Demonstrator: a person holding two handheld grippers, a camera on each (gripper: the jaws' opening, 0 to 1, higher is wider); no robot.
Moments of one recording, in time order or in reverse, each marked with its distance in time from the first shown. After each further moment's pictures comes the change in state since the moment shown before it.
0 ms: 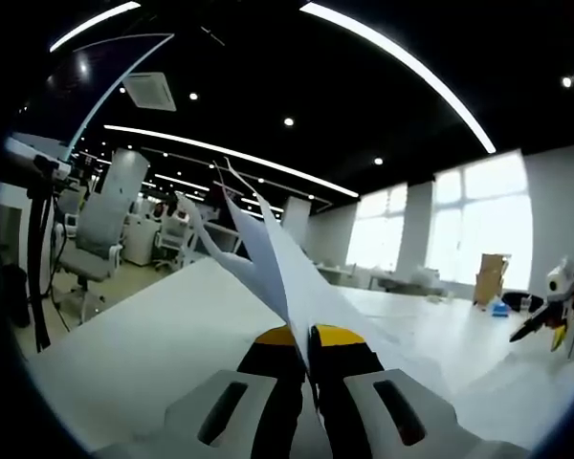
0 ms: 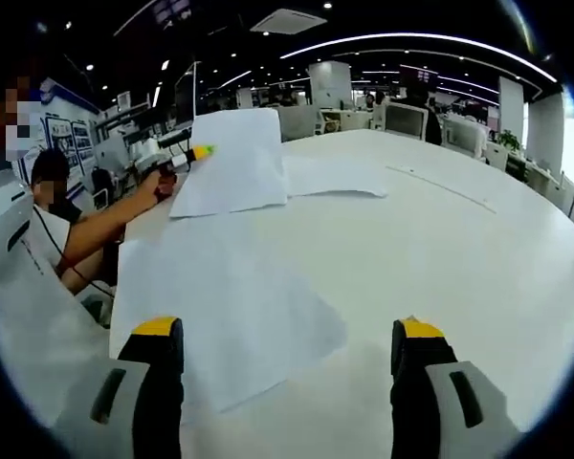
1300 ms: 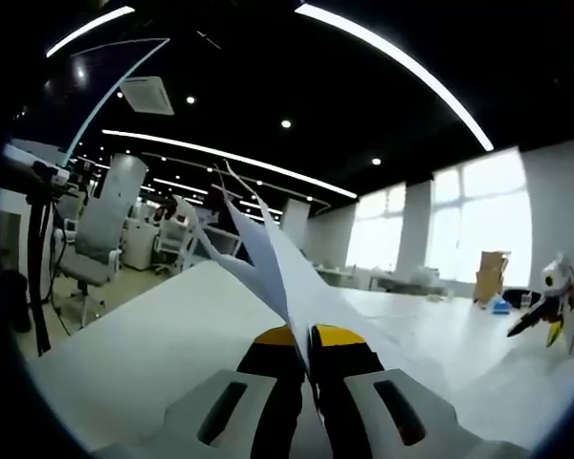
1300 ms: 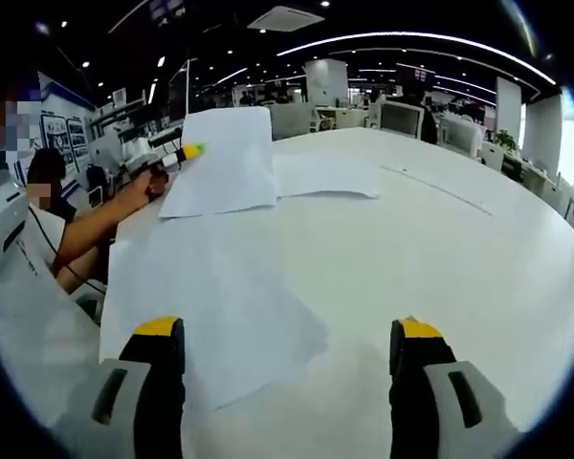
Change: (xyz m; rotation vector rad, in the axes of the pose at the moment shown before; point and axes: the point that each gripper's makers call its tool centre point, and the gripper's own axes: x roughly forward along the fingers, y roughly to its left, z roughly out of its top) left arm 0.001 -0.004 0.001 0.017 -0.009 -0.006; right arm 0.001 -0.017 0.005 -0.005 0.019 -0.024
